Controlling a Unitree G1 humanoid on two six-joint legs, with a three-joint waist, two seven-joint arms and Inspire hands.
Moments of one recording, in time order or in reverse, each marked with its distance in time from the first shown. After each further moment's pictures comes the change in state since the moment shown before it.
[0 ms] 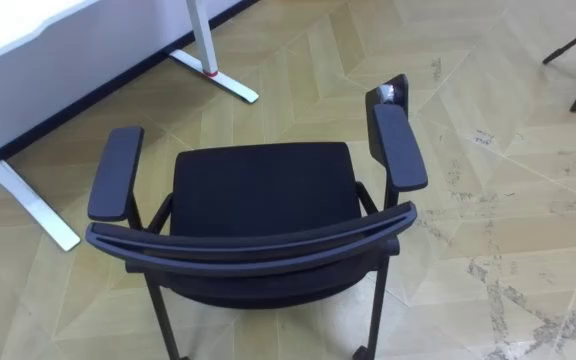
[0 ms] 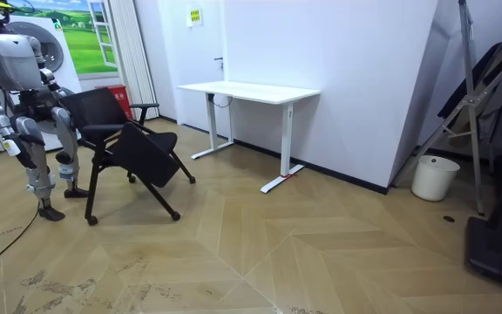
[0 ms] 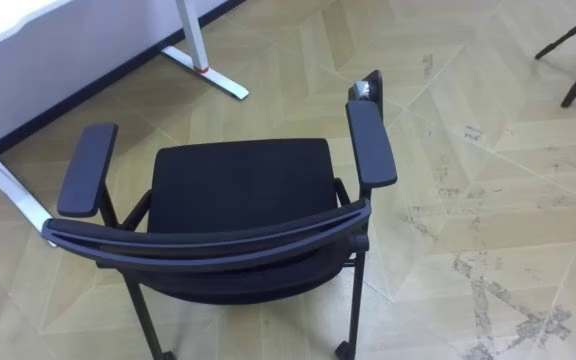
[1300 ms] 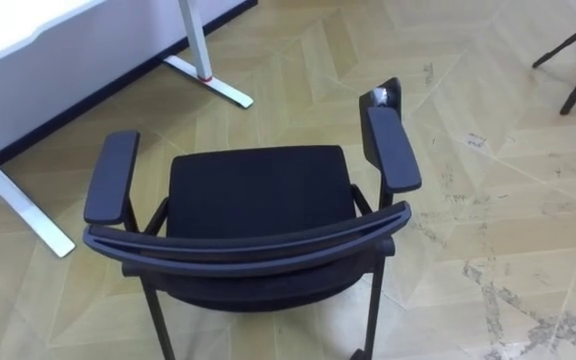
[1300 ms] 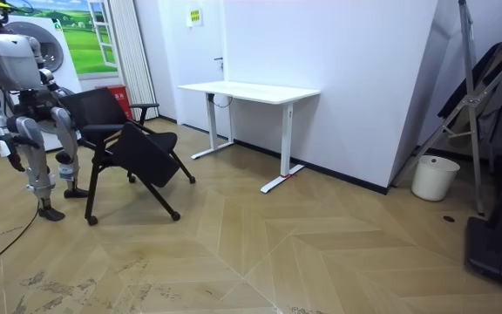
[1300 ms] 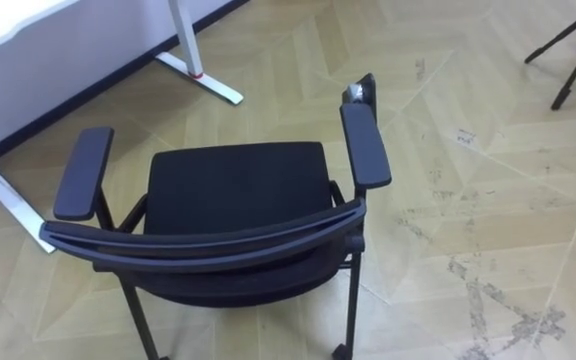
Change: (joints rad) left arm 0.057 0.002 0.174 -0.008 0.060 0.013 0.102; right arm 0.003 0.007 -0.139 0.032 0.008 0.043 -0.097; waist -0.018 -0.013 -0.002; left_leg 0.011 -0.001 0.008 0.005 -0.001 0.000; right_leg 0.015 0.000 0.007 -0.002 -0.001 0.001
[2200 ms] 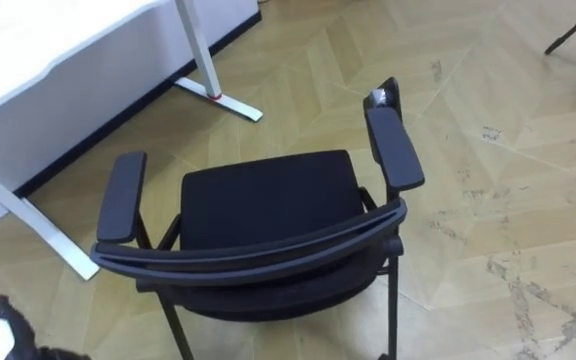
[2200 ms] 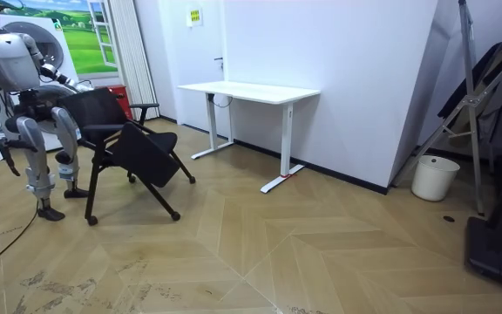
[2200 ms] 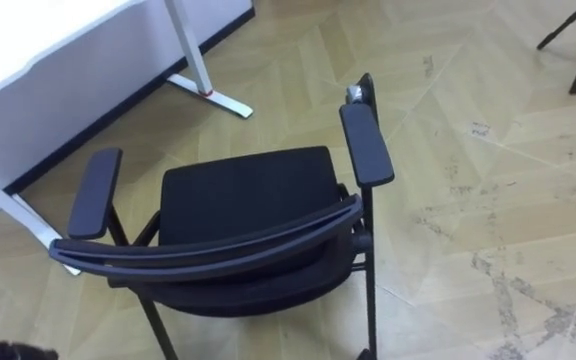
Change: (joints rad) left arm -0.114 0.136 0.168 -0.328 0.717 0.035 0.428; right arm -0.001 -0.050 -0.164 0.004 0.086 0.013 0.025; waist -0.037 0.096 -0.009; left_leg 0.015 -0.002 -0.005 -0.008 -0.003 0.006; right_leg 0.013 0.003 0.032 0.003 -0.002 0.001
